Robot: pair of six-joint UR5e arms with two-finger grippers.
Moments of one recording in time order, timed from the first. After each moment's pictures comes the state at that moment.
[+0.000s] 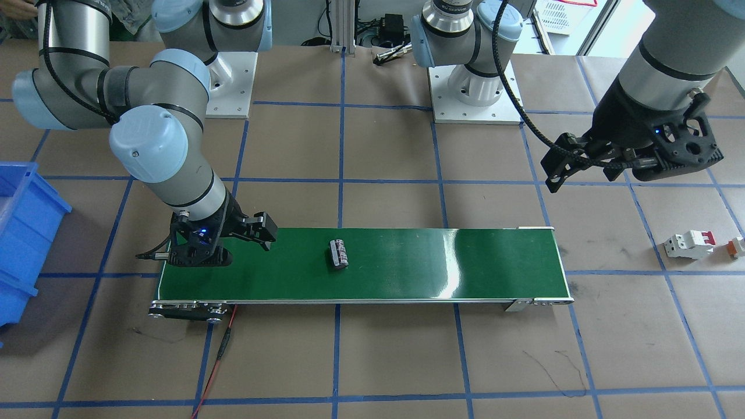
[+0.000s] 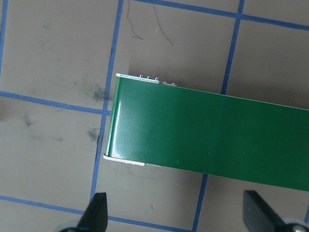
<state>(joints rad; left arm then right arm) -1.41 -1.65 -1.46 -1.57 1.61 -0.03 1.63 -1.30 1.76 -2.03 -1.43 0.09</state>
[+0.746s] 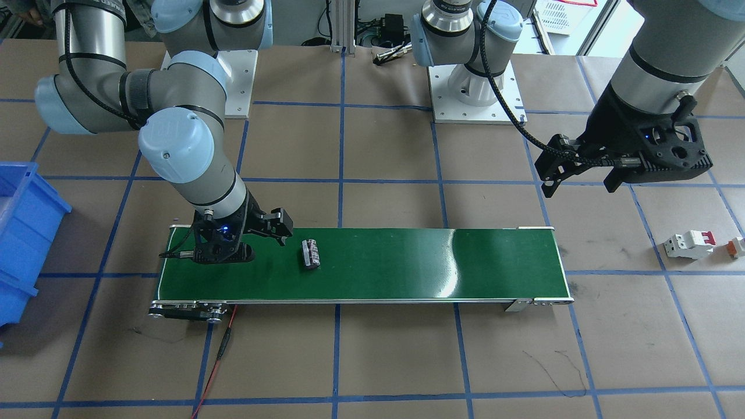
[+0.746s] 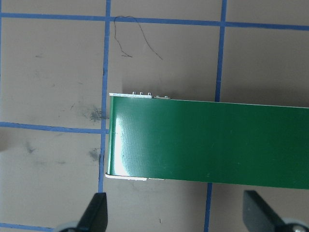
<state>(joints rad) -1.42 -1.65 -1.47 -1.51 1.61 0.07 1.68 -1.28 1.77 -2.03 -1.44 0.09</state>
